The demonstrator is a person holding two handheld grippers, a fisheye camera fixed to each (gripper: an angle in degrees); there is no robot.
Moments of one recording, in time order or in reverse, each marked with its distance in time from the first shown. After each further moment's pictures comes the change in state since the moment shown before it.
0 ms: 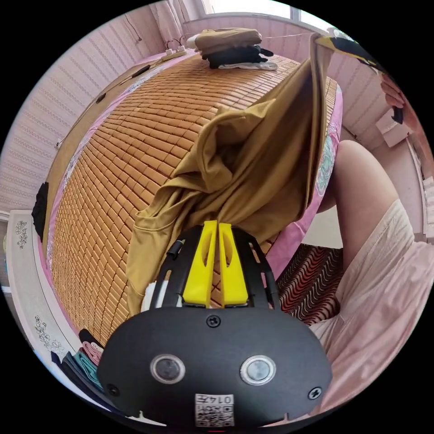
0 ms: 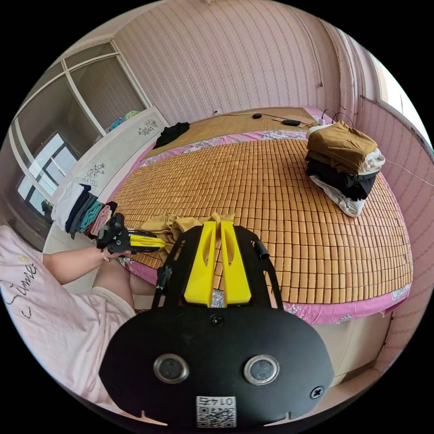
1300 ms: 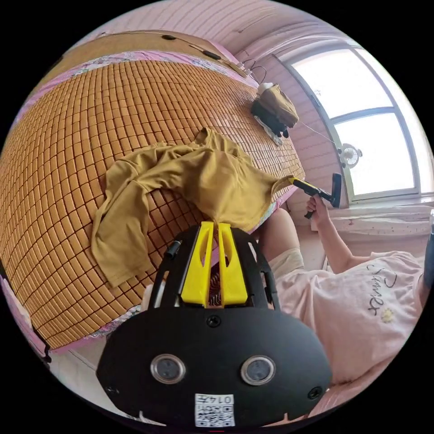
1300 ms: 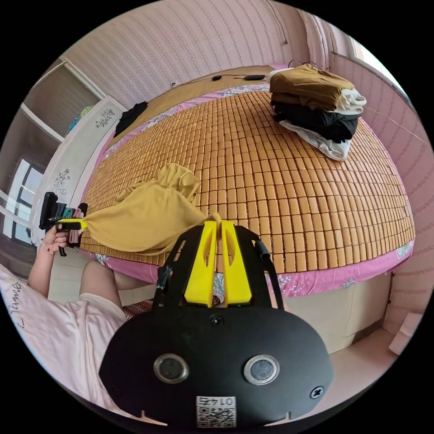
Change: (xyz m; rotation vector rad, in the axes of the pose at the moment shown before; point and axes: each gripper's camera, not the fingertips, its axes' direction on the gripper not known) left arm -0.204 0.108 -0.094 0.083 0.593 -0.505; right arm 0.064 0.020 0.016 -0.203 0.111 0.182
